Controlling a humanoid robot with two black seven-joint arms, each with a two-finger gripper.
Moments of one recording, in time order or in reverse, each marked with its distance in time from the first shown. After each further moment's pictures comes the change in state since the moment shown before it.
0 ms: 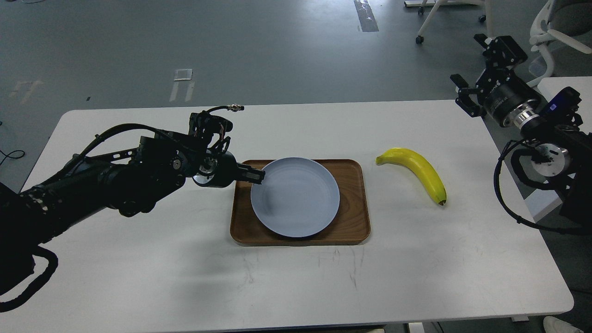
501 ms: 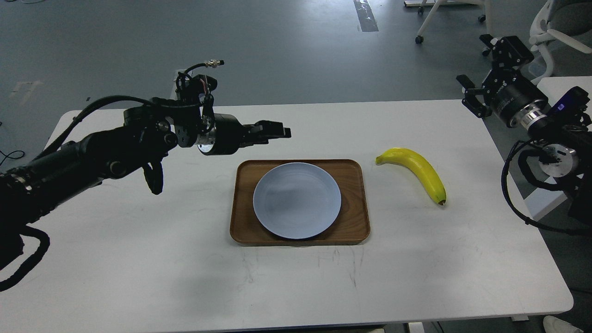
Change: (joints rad) left arm -0.092 0.062 -0.052 -0.001 -0.598 0.003 -0.043; right arm 0.007 -0.035 -0.044 0.008 -0.016 0.000 0.000
